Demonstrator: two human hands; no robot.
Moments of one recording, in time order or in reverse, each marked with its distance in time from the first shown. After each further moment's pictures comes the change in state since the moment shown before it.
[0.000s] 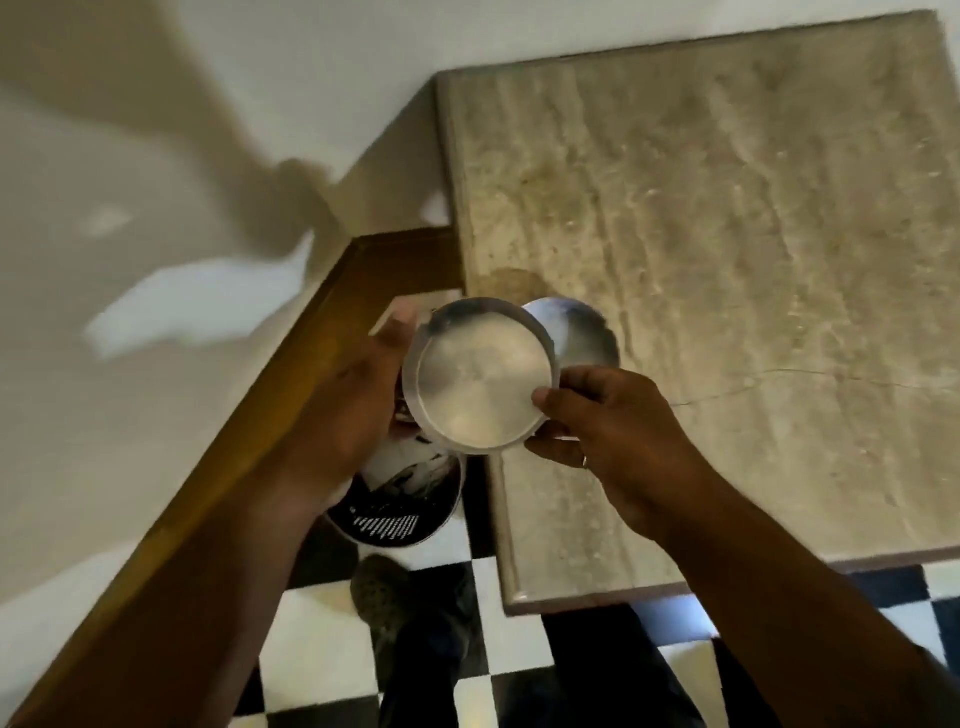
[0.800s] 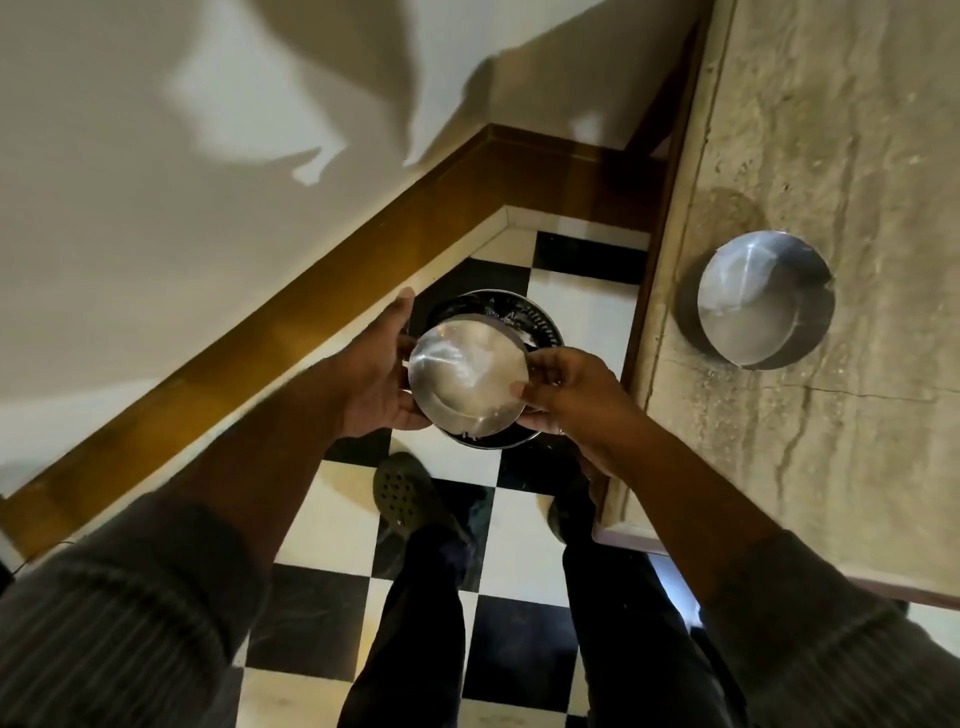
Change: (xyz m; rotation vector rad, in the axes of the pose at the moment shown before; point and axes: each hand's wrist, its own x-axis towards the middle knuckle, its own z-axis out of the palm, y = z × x) left_hand 0.001 -0.195 -0.119 -0.594 -0.086 -0.606; right_hand 0.044 0.120 0.127 -0.360 -0.270 0.137
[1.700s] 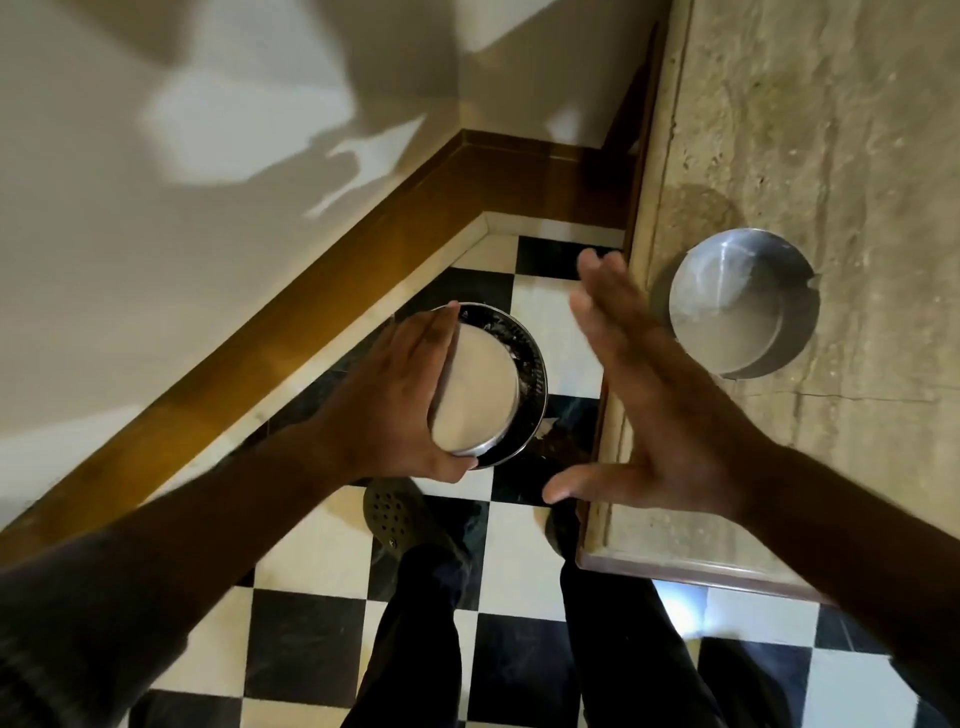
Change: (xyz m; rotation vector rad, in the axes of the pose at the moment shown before) left_hand -0.008 -0.010 0.039 1.596 0.207 0.909; right_hand -0.046 -0.034 -0.074 -1.161 -0.011 -1.042
